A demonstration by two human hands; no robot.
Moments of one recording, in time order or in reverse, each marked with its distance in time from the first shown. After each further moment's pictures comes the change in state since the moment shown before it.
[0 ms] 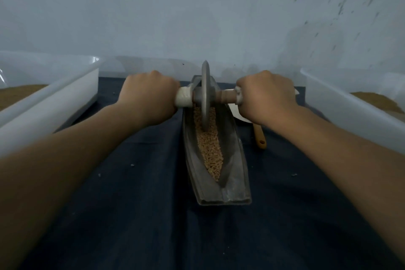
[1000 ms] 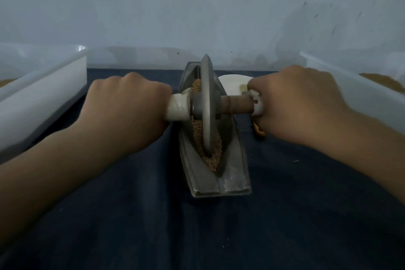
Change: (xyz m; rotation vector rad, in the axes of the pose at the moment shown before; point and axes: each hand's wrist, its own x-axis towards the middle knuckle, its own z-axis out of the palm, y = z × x) left_hand -0.060 0.002 -0.018 0.056 0.189 0.078; right_hand -0.067 0.019 -0.020 0.022 0.113 -0.153
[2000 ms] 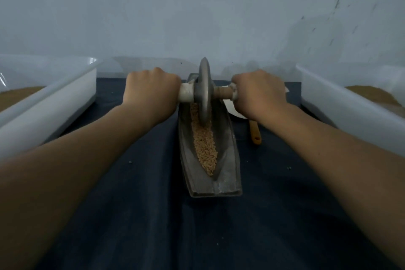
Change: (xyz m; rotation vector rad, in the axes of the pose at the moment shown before) left_hand 0.057 0.013 0.019 0.023 -0.074 -0.115; right_hand 0.069 -0.010 0.037 0.053 -0.121 0.190
